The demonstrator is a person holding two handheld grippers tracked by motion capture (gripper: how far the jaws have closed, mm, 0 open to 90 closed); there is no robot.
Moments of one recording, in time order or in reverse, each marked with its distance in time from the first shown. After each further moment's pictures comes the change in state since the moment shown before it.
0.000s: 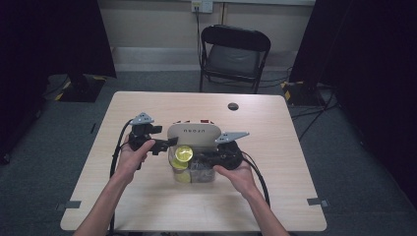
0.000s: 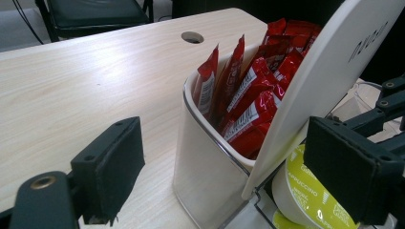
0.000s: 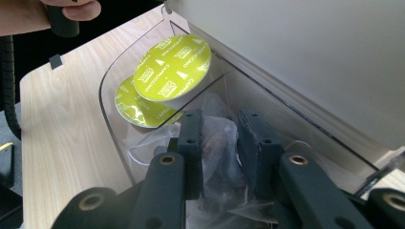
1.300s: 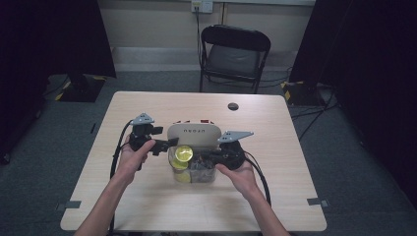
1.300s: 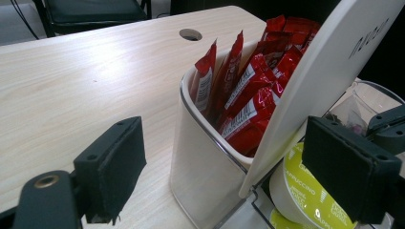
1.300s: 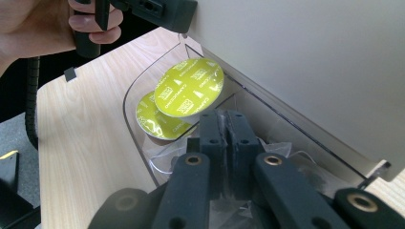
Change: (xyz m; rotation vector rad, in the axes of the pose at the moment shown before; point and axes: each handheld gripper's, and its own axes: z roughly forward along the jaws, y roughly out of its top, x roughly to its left) left arm -0.001 -0.001 0.002 0.006 -0.009 -0.011; right arm 0.006 0.006 -0.014 -0.052 0.014 -0.009
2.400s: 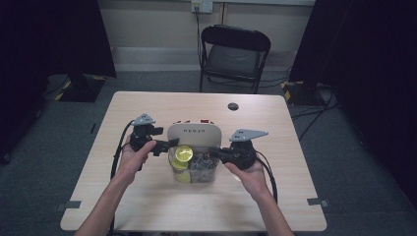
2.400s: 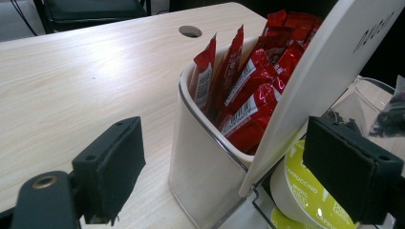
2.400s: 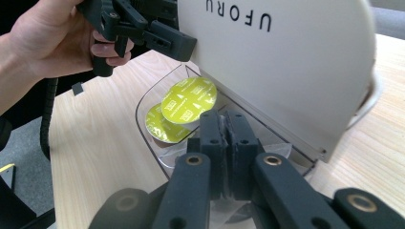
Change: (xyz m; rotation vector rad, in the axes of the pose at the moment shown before) left arm 0.000 -0.001 0.002 0.012 0.001 0.005; right arm 0.001 0.005 -0.036 -0.065 -0.019 0.004
